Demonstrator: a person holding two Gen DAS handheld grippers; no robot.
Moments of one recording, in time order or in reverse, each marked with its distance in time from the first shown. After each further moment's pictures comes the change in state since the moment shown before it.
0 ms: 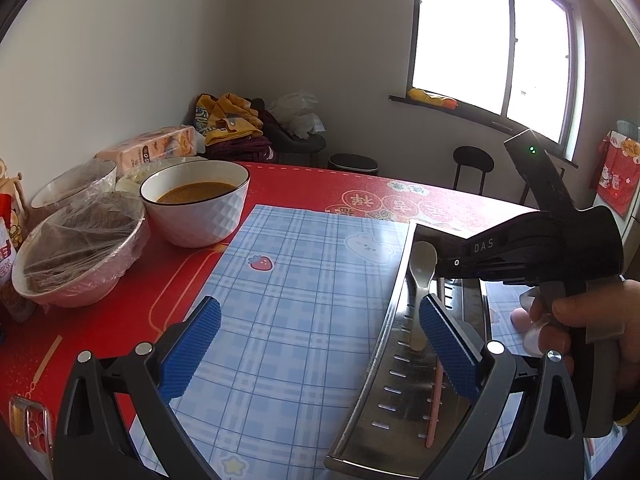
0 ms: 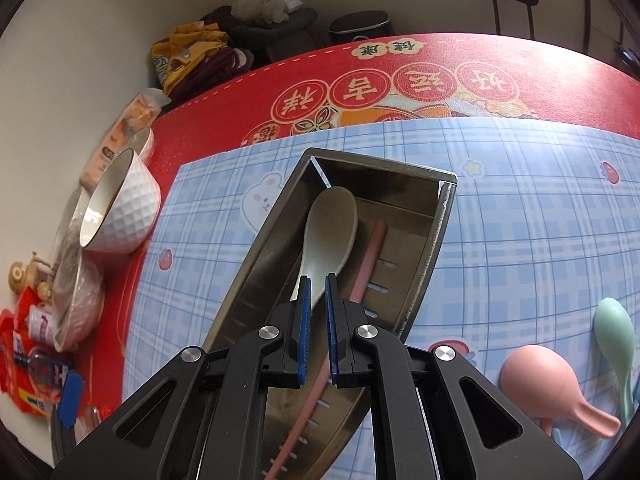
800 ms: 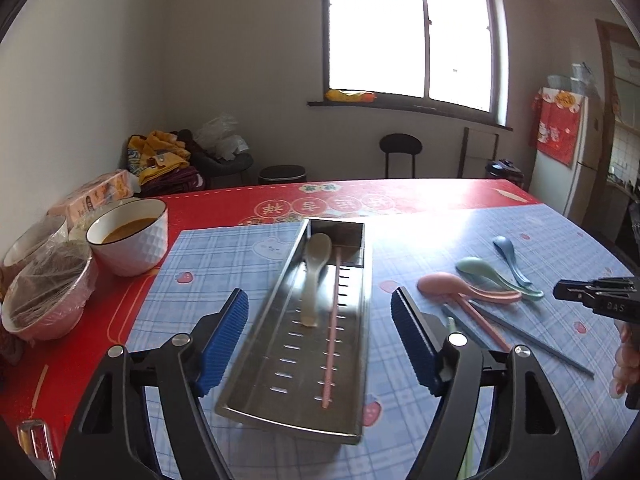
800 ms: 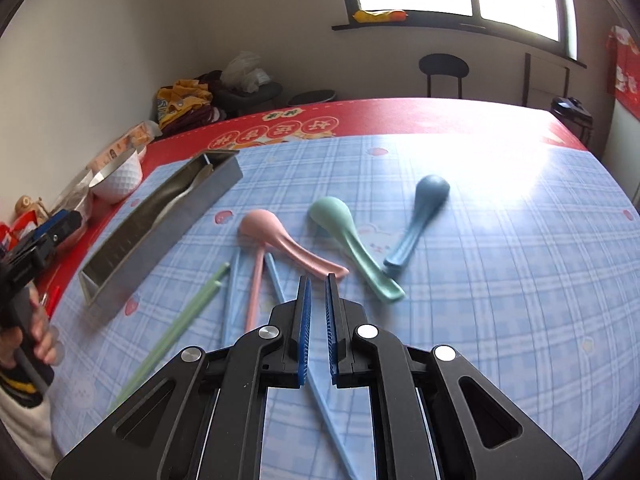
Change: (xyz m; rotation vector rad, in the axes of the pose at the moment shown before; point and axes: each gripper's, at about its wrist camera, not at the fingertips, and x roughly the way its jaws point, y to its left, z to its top) left arm -0.062 -0.085 -0.022 0.238 -0.031 -0.196; right arm -0.179 -0.175 -0.163 -0.098 -0.265 -0.123
